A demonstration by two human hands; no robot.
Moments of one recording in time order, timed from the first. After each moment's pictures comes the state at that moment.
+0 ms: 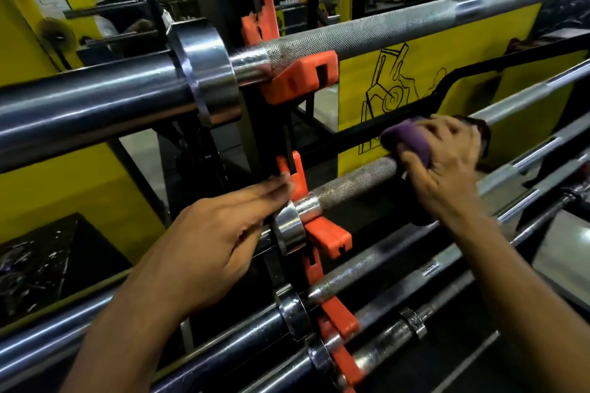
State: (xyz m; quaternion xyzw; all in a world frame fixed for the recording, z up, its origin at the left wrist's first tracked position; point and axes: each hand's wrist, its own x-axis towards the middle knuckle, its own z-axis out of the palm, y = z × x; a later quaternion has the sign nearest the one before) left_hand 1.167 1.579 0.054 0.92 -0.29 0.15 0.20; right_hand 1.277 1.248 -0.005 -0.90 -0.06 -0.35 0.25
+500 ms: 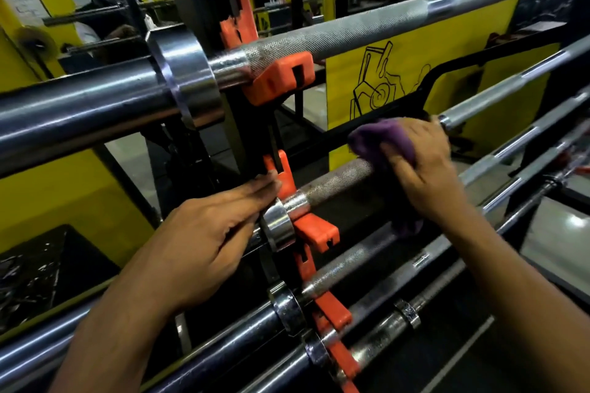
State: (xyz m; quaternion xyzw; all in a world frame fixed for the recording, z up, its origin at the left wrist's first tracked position) left_hand 1.169 1.580 0.059 0.93 -0.30 0.14 0.19; right_hand 1.273 1.246 -0.013 -0.87 -0.18 -0.37 0.29
